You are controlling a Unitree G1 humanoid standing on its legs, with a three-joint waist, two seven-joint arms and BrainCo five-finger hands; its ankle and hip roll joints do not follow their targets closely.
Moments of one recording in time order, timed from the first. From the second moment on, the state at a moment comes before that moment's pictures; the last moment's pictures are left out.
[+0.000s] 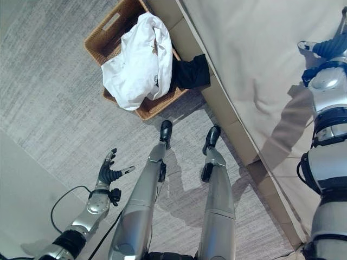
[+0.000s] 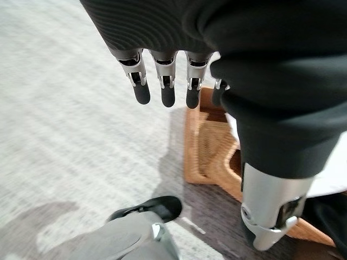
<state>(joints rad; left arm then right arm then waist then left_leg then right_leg) -0.15 0.41 -0.38 0.58 -0.21 -0.30 0.42 -1.36 -0.91 0.51 1.32 0.21 -0.14 -0.39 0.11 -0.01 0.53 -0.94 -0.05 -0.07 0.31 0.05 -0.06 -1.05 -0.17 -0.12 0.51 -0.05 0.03</state>
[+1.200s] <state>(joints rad) -0.22 0.35 -0.43 0.71 -0.21 -0.32 0.49 -1.05 -0.91 0.18 0.75 0.00 -0.15 -0.95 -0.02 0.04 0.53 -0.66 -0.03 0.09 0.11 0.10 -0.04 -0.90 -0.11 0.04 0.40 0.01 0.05</state>
